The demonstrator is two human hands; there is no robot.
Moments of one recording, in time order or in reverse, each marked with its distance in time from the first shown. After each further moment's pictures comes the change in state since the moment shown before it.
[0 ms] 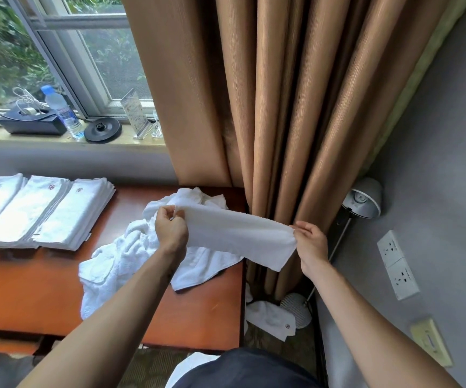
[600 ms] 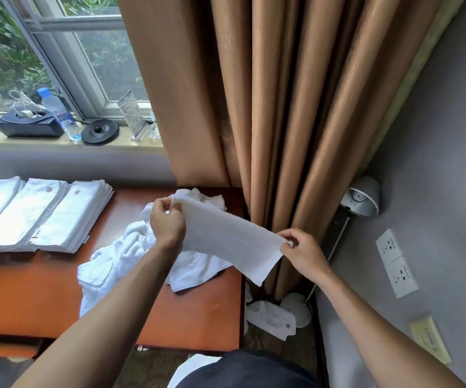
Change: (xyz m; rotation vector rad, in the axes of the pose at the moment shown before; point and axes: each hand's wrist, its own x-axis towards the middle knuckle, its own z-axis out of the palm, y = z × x) left_hand 0.006 0.015 -0.002 0.068 0.052 0.097; right_hand -0.020 -0.006 -0.023 -0.610 -0.410 -0.357
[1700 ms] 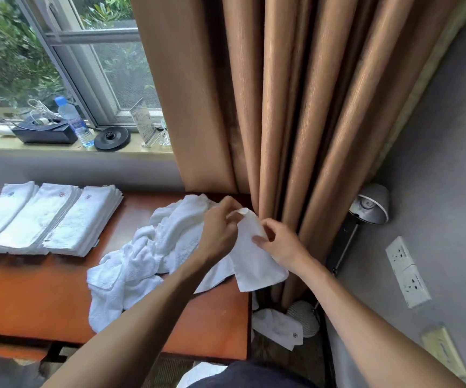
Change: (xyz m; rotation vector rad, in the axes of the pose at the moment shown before) left_hand -0.060 0.043 0.022 0.144 -0.529 0.520; right_hand 0.022 -0.070 0.036 -0.043 -0.173 -0.149
